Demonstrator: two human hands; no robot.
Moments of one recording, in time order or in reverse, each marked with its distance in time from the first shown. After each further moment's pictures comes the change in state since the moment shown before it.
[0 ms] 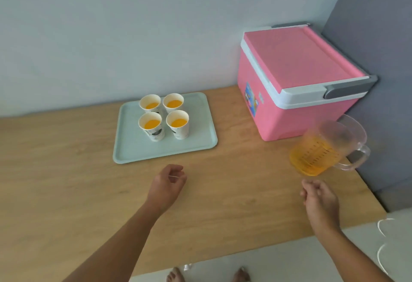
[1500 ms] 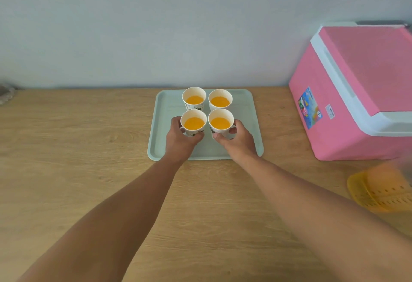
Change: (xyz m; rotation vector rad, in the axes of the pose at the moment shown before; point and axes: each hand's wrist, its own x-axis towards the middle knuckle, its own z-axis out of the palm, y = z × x) left_hand 0.136 0.000 -0.077 -0.186 0.251 -0.069; right_hand 0.001 -0.142 0.332 -0.329 -0.517 -0.293
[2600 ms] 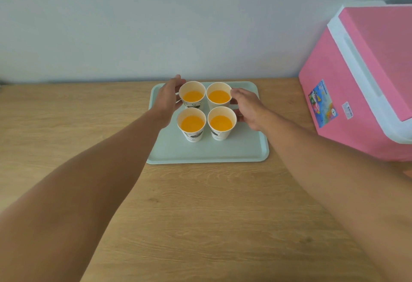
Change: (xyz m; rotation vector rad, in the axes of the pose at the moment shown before) left_hand 0.113 0.048 -0.019 -0.352 -0.212 -0.185; right_hand 0.110 -0.038 -0.030 0.323 -0.283 0.215
